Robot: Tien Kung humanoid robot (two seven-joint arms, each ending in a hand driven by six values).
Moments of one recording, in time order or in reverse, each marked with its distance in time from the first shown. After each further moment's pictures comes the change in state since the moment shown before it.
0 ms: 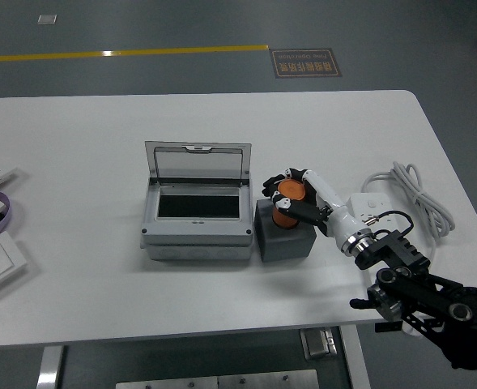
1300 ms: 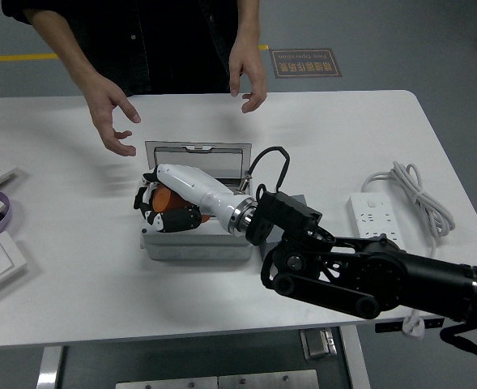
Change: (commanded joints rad) left arm 0.001 0.010 0.069 -0.003 -0.043 0.006 0.005; right arm 0.431 0.295 -0.302 -0.038 -0.715 0.102 -0.520
